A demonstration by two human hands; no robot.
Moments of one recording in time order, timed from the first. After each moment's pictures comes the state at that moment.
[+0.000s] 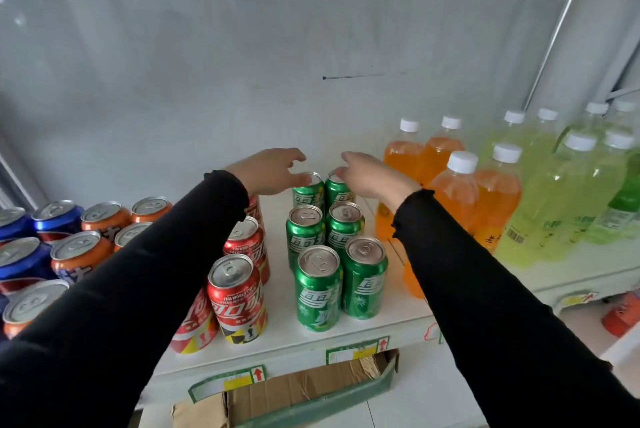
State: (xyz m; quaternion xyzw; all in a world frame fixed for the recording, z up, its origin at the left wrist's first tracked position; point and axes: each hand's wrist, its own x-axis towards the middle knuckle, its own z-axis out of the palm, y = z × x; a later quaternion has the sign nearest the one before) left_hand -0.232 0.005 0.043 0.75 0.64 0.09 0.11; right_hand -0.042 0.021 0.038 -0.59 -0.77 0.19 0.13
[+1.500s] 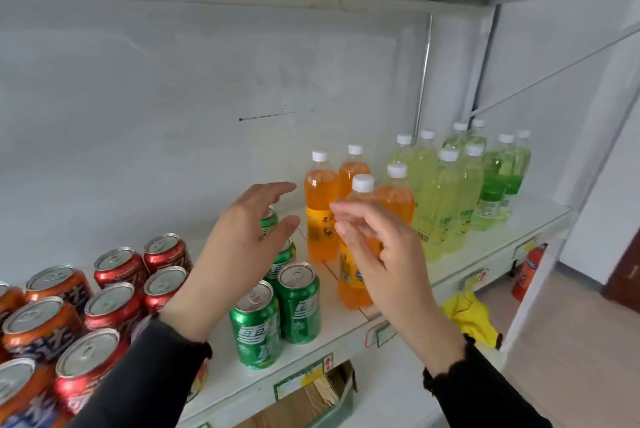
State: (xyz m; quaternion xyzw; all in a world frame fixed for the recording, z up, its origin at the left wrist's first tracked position) left_hand -0.151 -0.104 0.038 0.79 0.44 0.43 0.08; right_hand 0.049 -0.143 0.009 -0.39 -0.71 0.03 0.58
